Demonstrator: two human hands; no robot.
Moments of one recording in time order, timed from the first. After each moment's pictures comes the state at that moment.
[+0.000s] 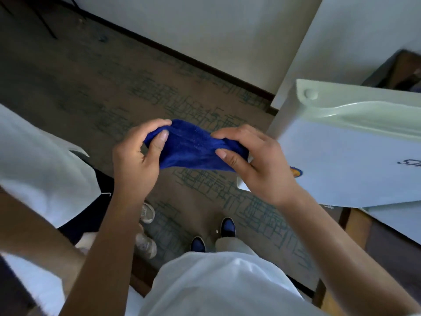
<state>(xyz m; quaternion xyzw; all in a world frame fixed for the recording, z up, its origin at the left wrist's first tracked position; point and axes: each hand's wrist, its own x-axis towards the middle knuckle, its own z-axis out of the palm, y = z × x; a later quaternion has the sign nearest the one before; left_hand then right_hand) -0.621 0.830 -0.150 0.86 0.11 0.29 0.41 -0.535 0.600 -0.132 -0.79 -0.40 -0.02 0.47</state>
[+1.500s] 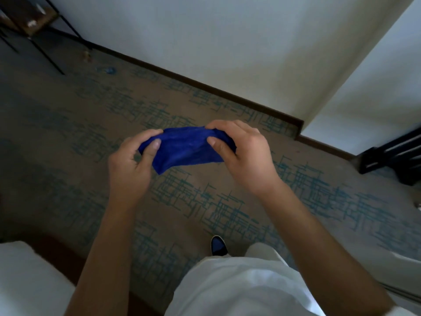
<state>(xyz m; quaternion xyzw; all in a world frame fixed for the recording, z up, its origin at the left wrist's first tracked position) -0.336 1.114 -0.147 0.87 0.14 0.24 0.42 -0.242 0.890 -0.142 -0.85 -0.29 -0.05 0.44</state>
